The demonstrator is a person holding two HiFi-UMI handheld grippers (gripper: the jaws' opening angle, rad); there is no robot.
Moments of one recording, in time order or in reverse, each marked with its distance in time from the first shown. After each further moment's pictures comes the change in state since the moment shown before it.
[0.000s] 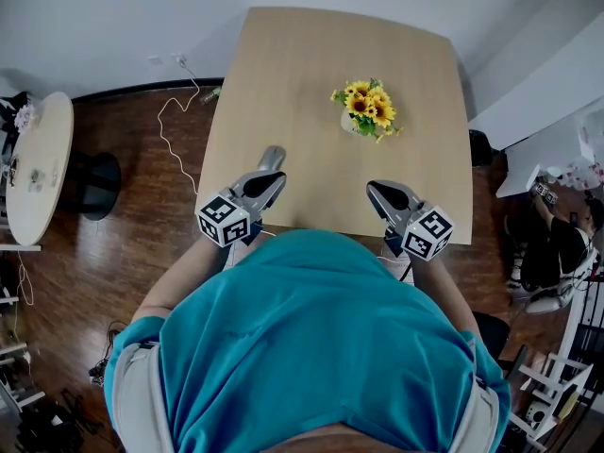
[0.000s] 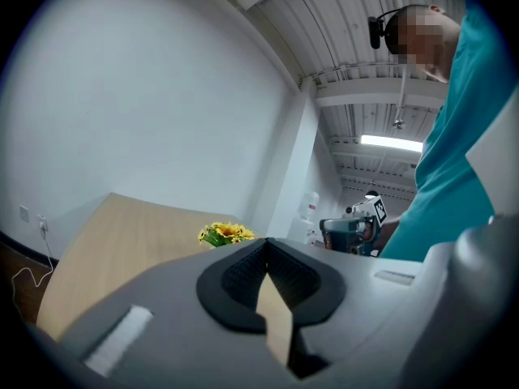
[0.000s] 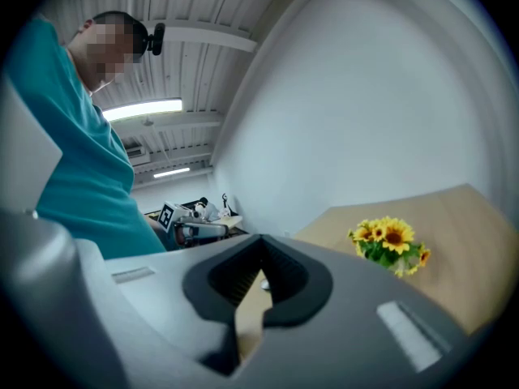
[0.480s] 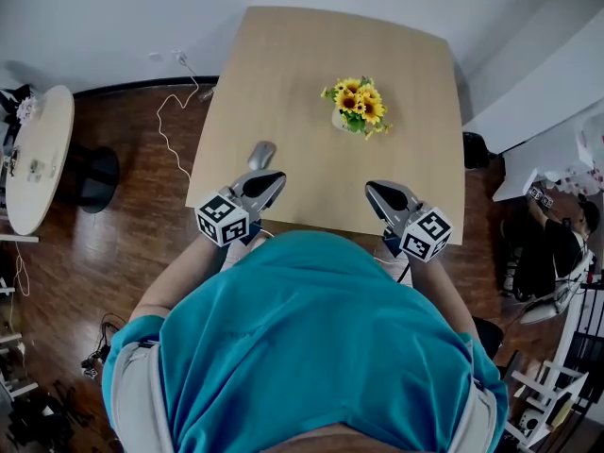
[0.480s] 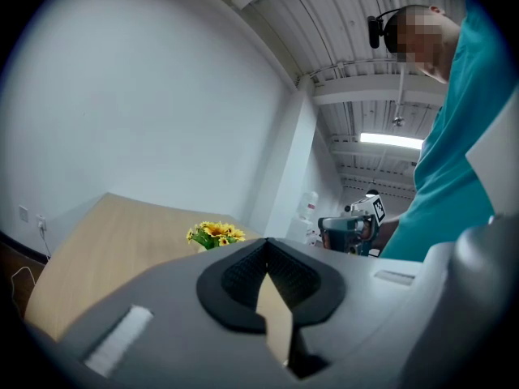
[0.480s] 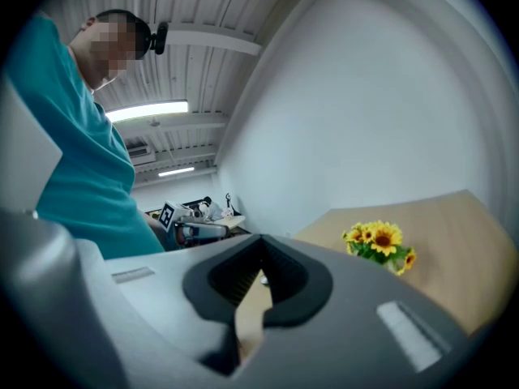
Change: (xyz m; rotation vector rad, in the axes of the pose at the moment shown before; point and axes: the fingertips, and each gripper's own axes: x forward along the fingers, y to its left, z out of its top) left arm 0.019 -0.037 -0.004 0.006 -0.002 0.010; right arm -0.037 -0.005 0.003 -0.026 -0.004 0.025
